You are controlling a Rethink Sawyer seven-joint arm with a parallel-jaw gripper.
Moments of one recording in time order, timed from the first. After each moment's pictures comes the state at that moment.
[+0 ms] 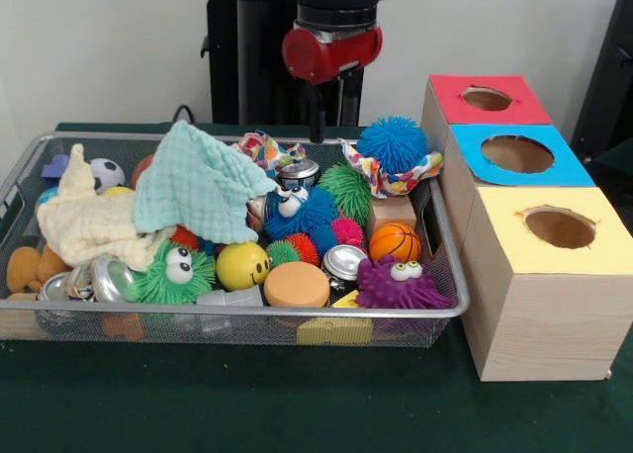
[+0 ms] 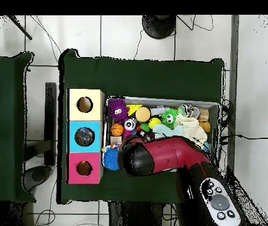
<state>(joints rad) -0.53 -0.85 0.40 1.93 -0.50 0.47 1.11</state>
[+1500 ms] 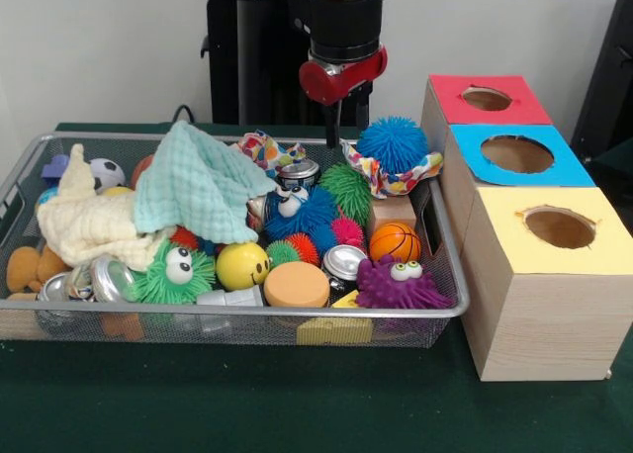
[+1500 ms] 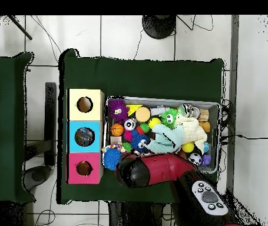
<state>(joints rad) -0.52 -0.73 0.34 2.04 -0.44 0.39 1.11</state>
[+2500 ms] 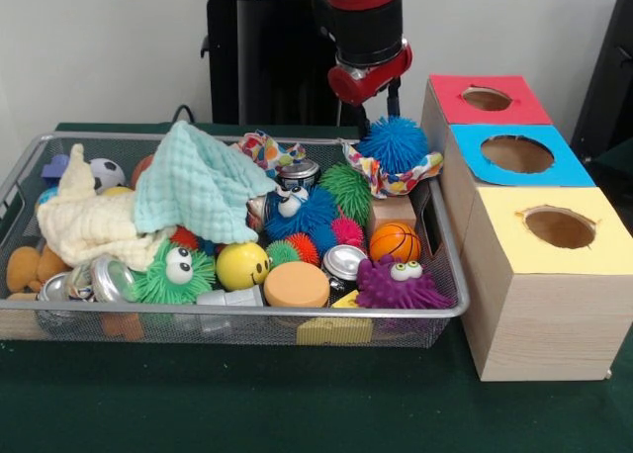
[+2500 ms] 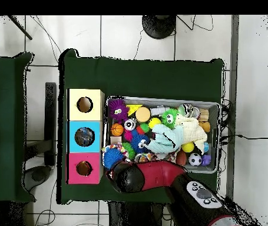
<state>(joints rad) -0.54 -0.66 0.38 2.12 -0.37 0.33 1.11</state>
